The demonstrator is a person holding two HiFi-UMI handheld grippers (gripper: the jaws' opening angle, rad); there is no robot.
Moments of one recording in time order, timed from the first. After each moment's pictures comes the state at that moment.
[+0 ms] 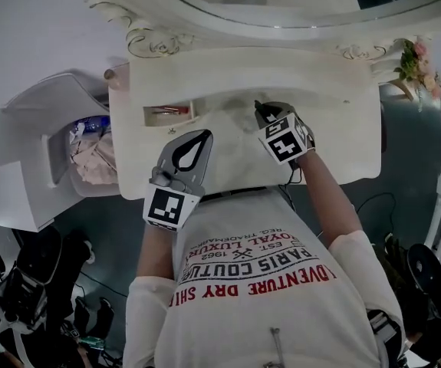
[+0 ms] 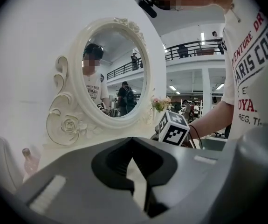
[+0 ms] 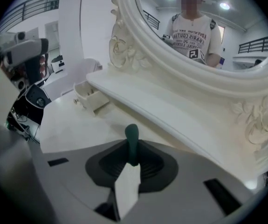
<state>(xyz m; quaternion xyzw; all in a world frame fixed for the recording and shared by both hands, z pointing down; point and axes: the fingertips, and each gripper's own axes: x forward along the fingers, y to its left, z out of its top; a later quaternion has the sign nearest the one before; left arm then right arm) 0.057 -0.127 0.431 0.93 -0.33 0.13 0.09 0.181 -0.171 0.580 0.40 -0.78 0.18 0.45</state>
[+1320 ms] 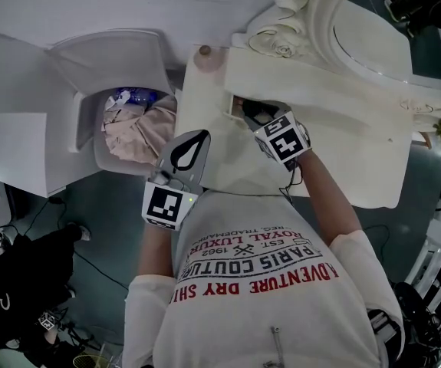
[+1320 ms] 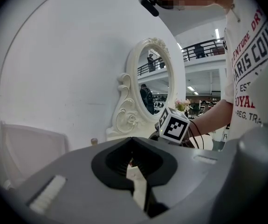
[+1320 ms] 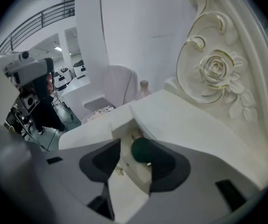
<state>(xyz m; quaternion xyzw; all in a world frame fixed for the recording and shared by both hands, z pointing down) -0.174 -0.137 0.431 0.89 -0.43 0.12 0.10 -0.081 -0.200 0.567 0.29 -0.85 0.18 0.41</state>
